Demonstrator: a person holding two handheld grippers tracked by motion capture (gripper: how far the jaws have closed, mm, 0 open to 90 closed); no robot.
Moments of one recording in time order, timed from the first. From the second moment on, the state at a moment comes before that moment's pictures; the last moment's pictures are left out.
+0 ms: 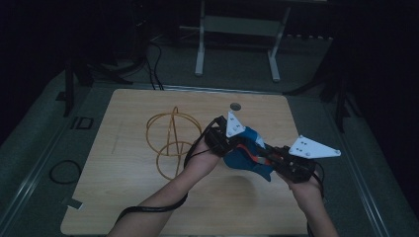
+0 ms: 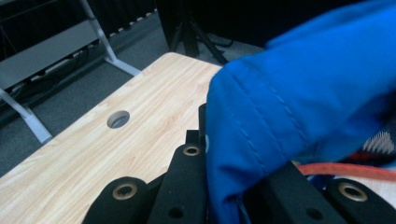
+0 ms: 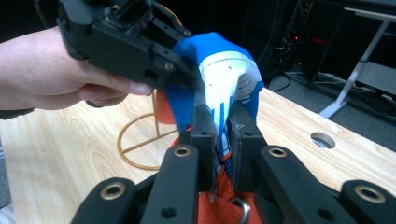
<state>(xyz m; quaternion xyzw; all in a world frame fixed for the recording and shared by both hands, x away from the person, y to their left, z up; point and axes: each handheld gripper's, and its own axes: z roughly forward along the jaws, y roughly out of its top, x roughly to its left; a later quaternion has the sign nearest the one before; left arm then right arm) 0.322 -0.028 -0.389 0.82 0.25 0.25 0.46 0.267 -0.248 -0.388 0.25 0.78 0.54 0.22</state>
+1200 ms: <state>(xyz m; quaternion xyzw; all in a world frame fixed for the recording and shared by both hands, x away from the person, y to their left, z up) 0.305 0.000 -0.393 0.78 0.05 0.18 0.59 0.257 -0.248 -0.409 0.20 0.81 0.53 0.19</state>
